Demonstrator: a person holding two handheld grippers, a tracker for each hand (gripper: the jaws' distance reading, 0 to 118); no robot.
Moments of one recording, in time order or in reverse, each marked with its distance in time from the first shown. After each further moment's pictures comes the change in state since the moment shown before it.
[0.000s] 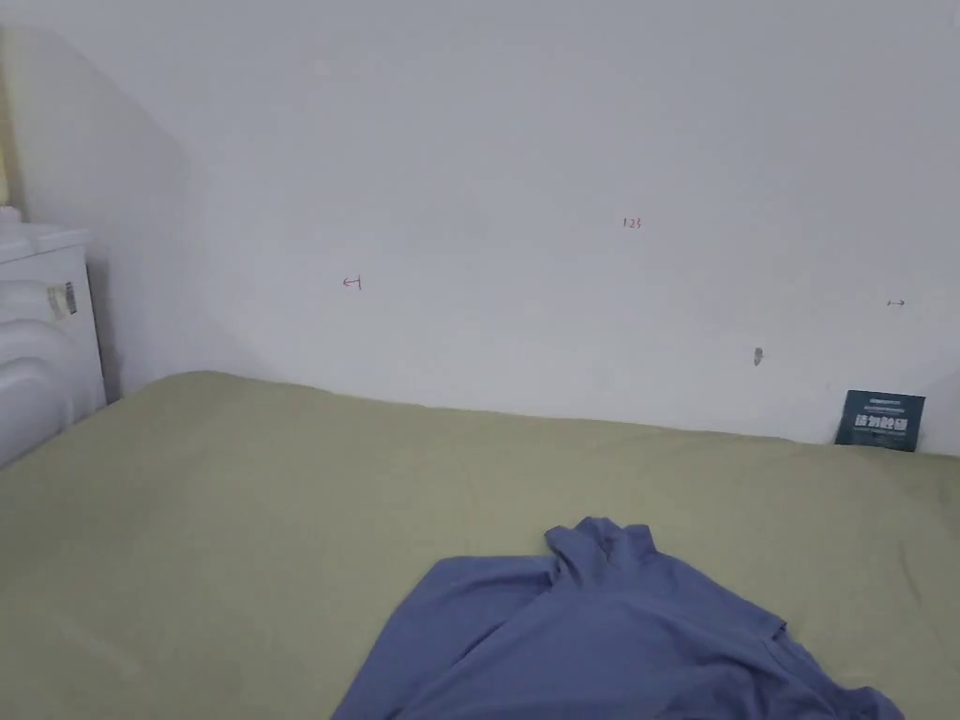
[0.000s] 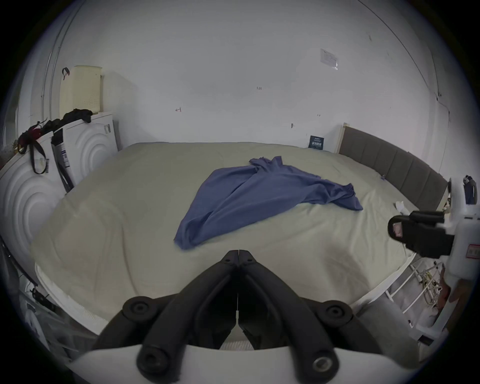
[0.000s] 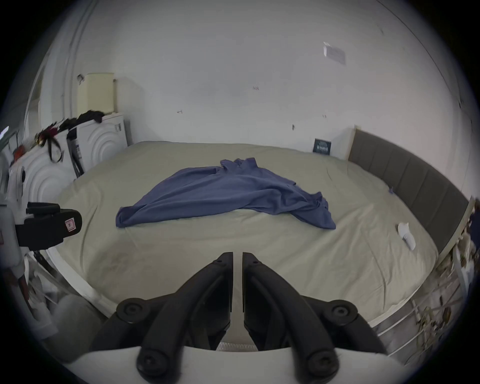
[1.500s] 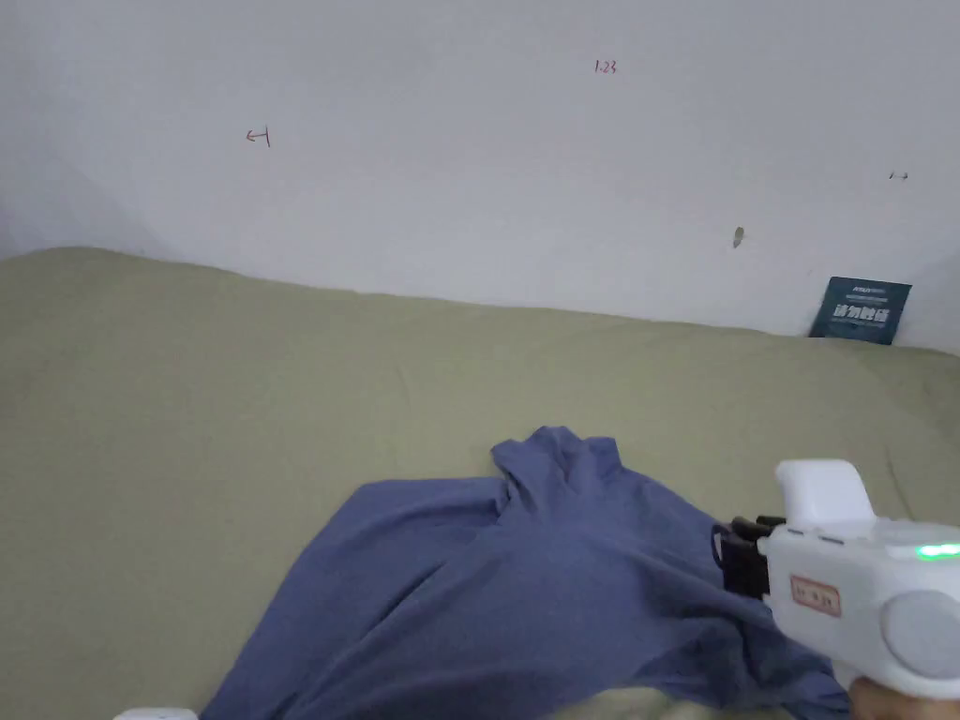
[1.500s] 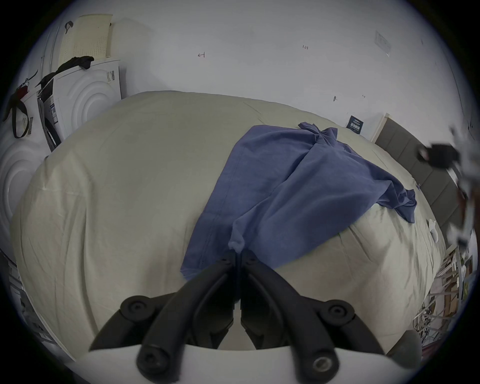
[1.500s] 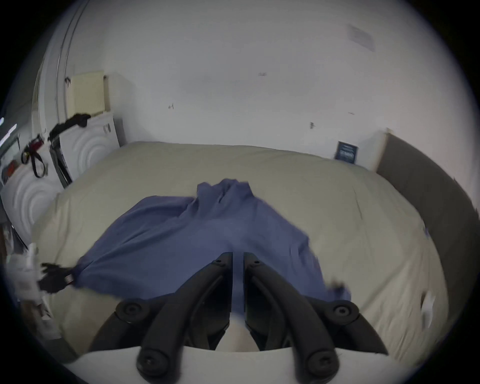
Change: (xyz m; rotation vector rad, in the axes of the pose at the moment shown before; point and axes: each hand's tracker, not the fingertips) left arm -0.072 0.029 -0.188 -0.225 0.035 0.139; right arm 0.108 0.178 -0.288 -0.097 0.108 0.048
